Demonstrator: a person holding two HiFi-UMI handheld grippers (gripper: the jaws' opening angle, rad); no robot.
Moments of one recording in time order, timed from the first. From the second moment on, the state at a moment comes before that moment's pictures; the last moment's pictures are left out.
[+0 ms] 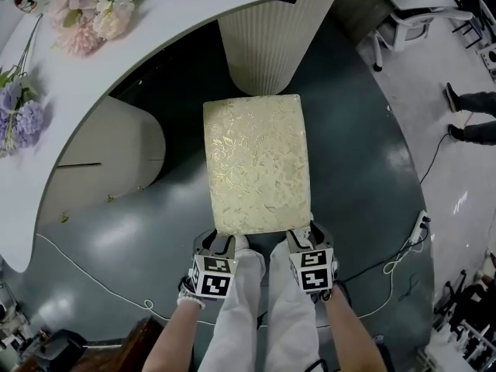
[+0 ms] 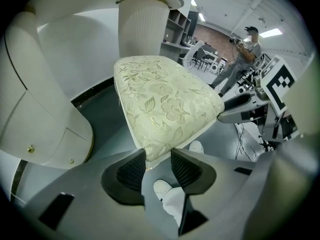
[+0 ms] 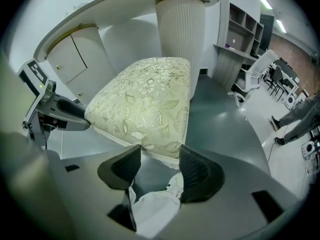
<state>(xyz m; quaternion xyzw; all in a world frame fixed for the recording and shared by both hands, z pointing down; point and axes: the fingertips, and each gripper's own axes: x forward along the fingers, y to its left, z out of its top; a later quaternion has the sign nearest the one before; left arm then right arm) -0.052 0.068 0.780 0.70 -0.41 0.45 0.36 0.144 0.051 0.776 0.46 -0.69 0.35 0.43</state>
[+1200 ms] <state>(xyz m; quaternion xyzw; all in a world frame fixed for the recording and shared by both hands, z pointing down) -0.011 0.035 0.703 0.74 -0.40 0.37 0.38 0.207 0.069 0.704 0.53 -0.66 0.36 0.39</state>
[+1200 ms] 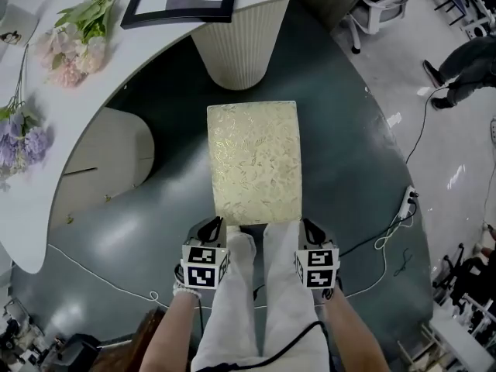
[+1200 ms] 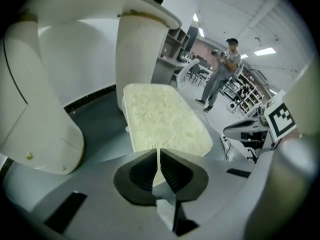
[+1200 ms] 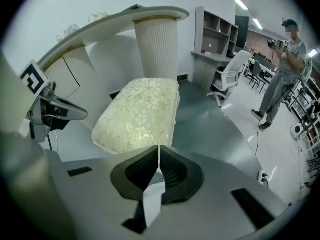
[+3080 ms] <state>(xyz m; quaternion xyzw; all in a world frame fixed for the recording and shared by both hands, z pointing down) -0.011 -0.062 0.163 0.87 -0.47 0.12 0.06 0.164 -0.031 0.201 0.56 -0.81 0.12 0.11</state>
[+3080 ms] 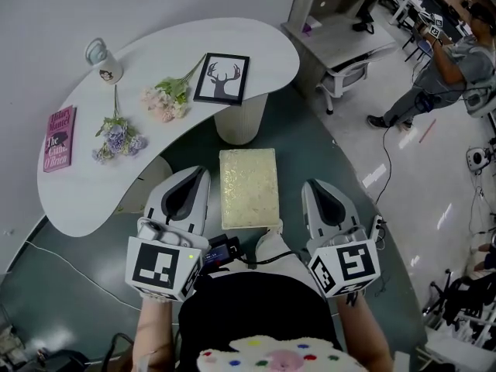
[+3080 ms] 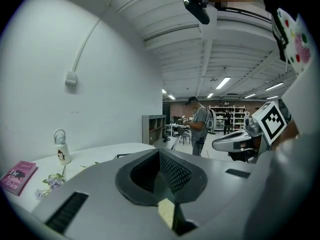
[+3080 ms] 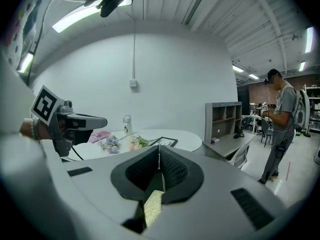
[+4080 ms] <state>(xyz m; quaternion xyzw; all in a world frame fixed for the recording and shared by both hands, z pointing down) -0.006 -0.050 0.177 0.88 -0.45 0.13 0.07 0.149 -0.025 0.194 0.54 -0.83 0.11 0.13</state>
